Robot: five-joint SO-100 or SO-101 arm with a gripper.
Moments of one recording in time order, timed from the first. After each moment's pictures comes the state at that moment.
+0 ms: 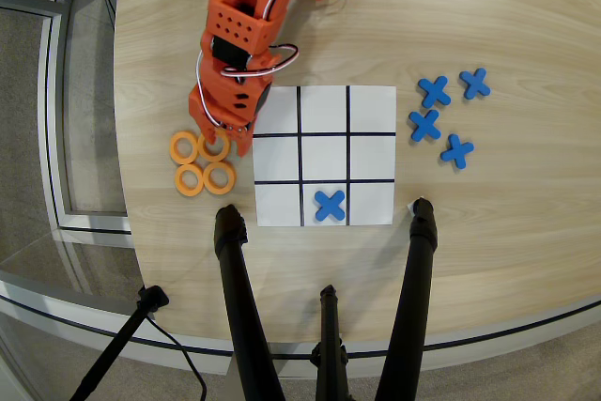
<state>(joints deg) 31.1 96.3 139.3 4.0 -98.4</state>
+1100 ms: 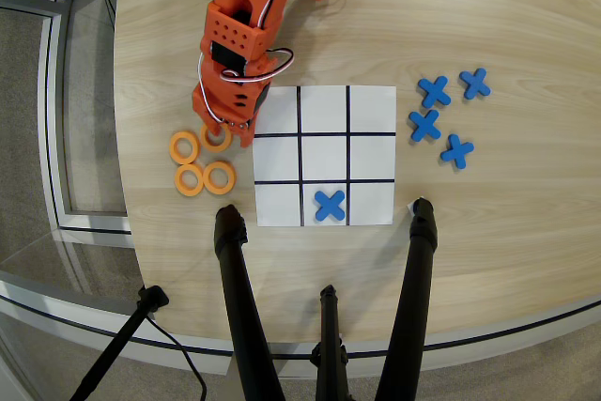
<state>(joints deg) 31.7 92.5 138.6 8.3 -99.7</state>
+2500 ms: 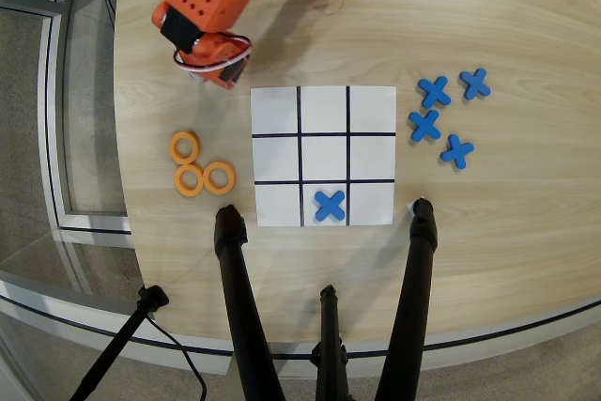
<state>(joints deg) 38.5 109.5 128.4 60.3 -101.8</state>
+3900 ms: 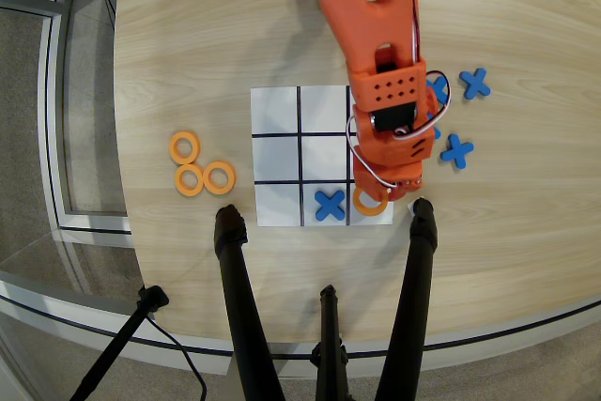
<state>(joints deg) -14.4 82.5 116.6 11.5 -75.9</state>
